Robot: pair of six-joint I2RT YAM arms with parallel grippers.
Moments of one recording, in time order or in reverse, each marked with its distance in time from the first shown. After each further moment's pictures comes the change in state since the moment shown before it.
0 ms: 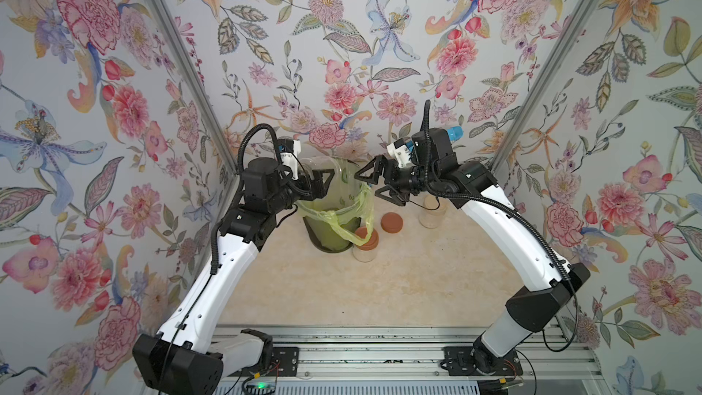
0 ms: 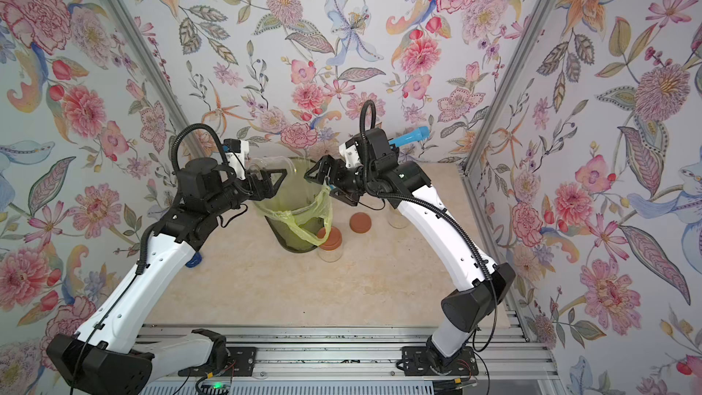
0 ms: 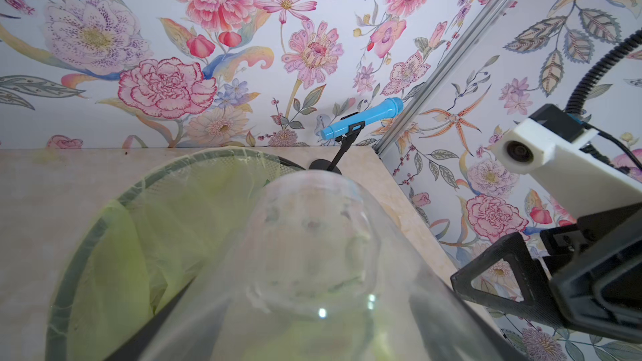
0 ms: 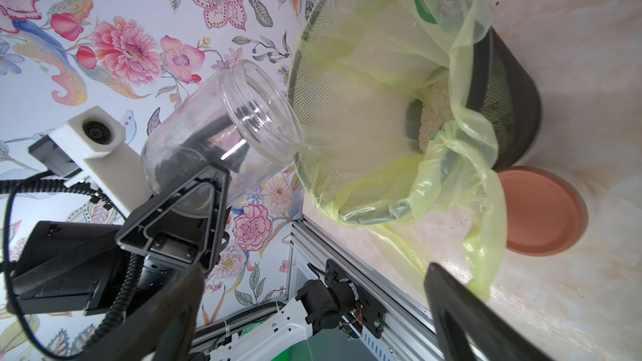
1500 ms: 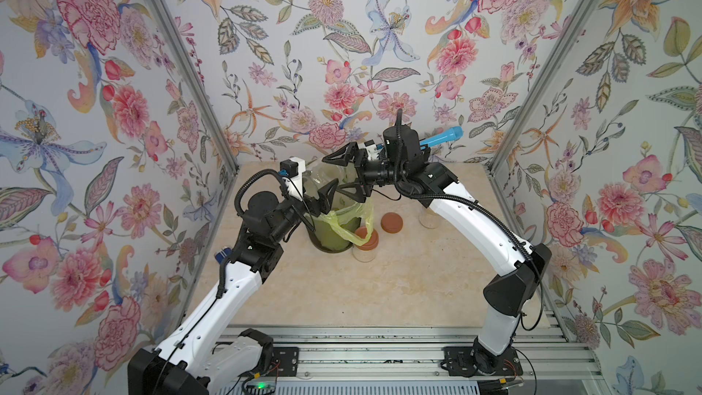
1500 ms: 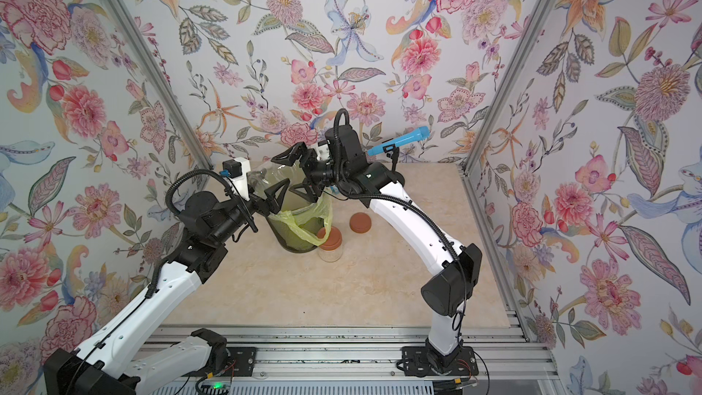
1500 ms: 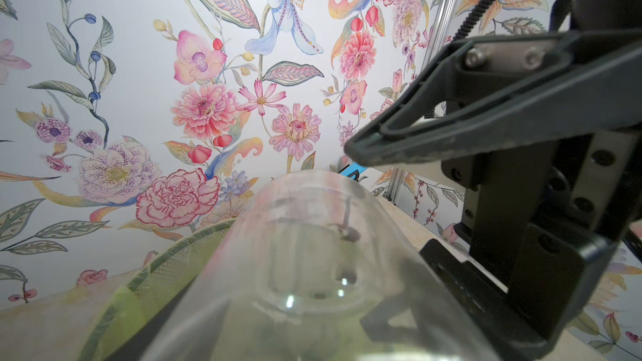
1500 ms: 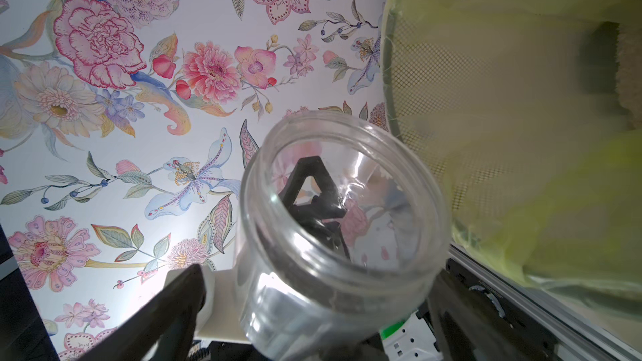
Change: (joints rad) left arm -0.105 -0.153 -0.349 0.517 -0.134 0.205; right arm 0.096 0.163 0.059 0.359 -0.103 0.467
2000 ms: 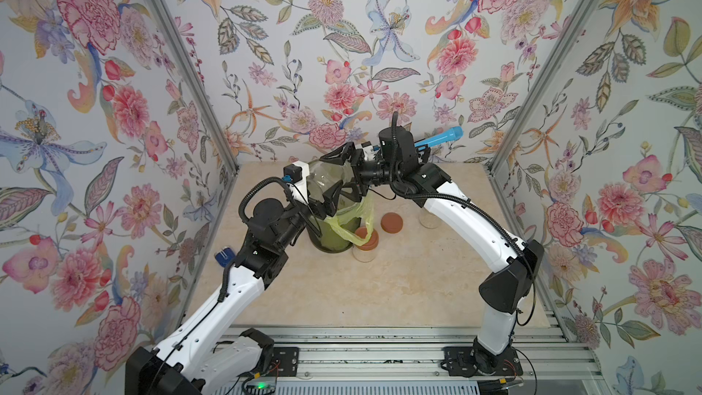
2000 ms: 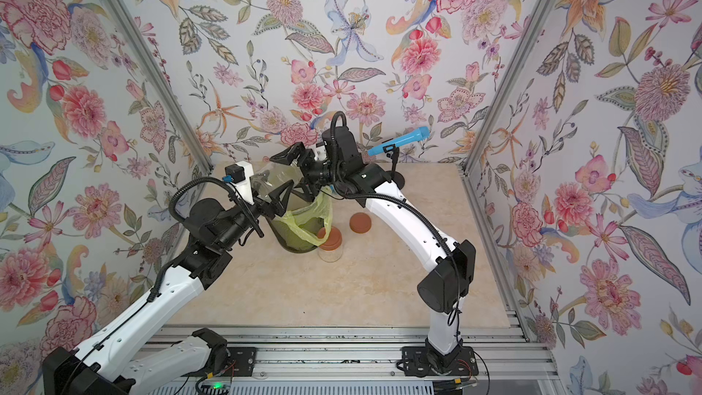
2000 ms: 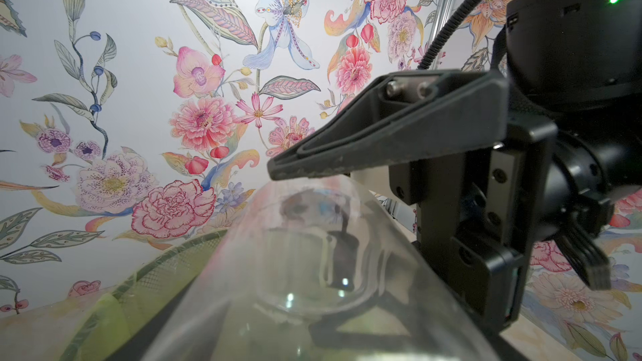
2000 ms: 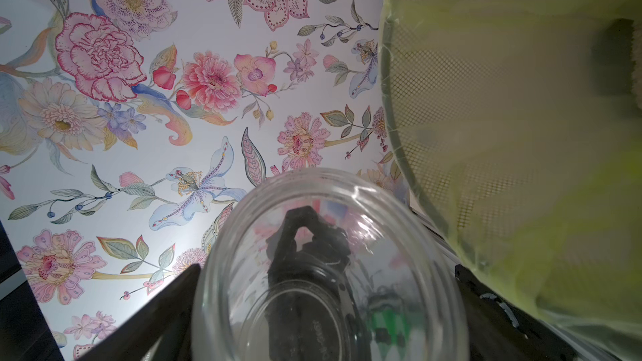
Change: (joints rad) left arm -0.081 -0.012 -0.036 0.062 -0.093 0.000; right arm 0.006 0.030 -0.004 0.040 0.005 0.034
